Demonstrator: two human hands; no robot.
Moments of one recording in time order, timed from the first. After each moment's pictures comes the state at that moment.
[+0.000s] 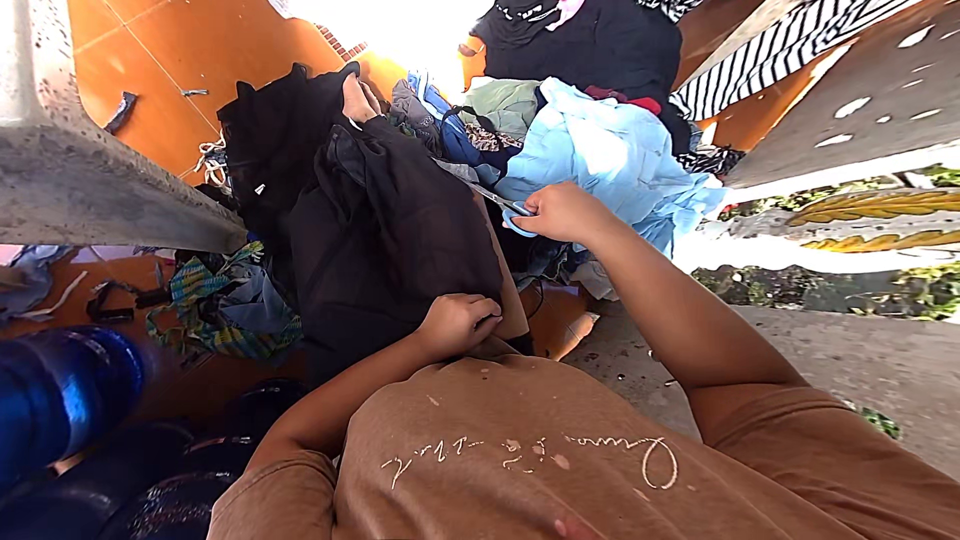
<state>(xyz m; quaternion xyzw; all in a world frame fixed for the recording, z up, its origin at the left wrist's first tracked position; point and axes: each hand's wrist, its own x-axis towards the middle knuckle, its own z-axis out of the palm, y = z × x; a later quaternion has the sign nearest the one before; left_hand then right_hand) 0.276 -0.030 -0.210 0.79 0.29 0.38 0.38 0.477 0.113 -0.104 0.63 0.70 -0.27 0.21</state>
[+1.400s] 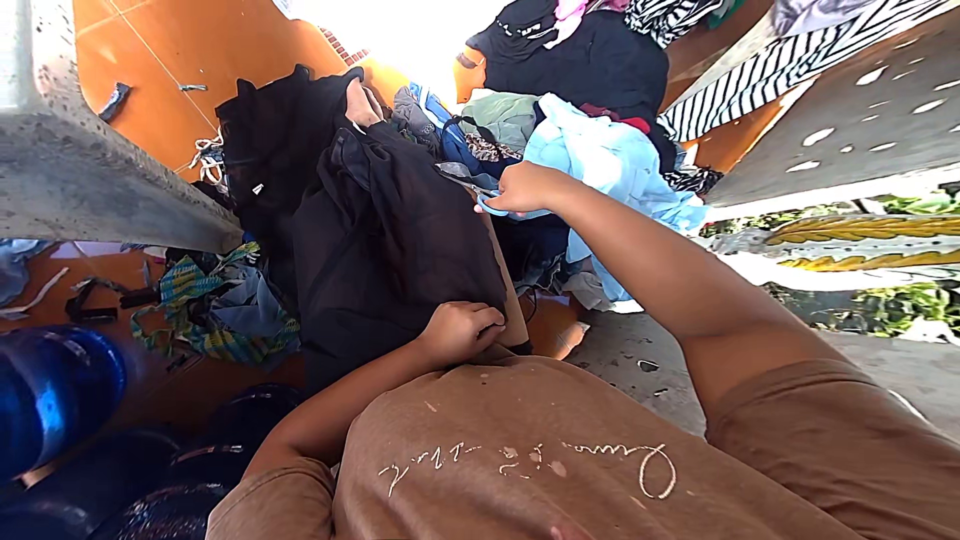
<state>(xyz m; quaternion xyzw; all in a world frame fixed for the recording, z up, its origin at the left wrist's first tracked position) 0.275 -0.028 -0.214 0.79 0.27 0.41 0.38 0.428 0.175 -0.109 0.63 0.65 -0.28 0.31</state>
